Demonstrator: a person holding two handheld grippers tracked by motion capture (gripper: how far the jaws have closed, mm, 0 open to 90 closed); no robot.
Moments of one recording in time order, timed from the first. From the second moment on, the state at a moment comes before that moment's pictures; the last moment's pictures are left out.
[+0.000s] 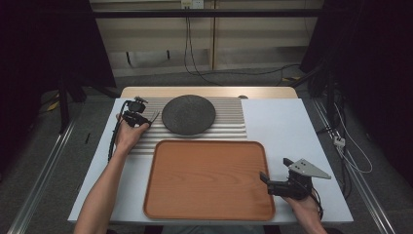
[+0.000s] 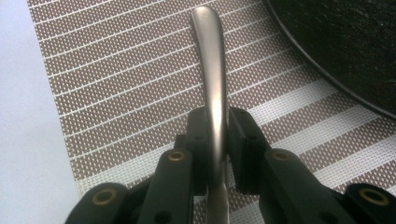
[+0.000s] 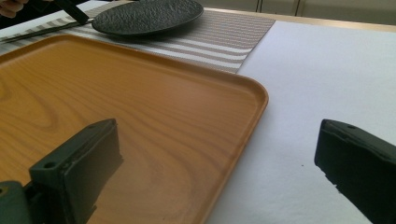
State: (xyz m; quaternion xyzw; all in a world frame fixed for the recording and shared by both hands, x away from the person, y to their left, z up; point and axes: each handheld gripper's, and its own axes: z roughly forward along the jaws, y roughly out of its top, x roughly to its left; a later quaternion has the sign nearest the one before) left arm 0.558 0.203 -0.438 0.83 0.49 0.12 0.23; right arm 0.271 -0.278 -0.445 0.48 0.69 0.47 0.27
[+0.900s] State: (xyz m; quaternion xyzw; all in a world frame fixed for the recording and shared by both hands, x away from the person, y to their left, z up) left arm 0.534 0.197 -0.399 0.84 0.45 0.14 0.26; right arm 0.271 -0.278 -0.445 0.48 0.70 0.47 0.27
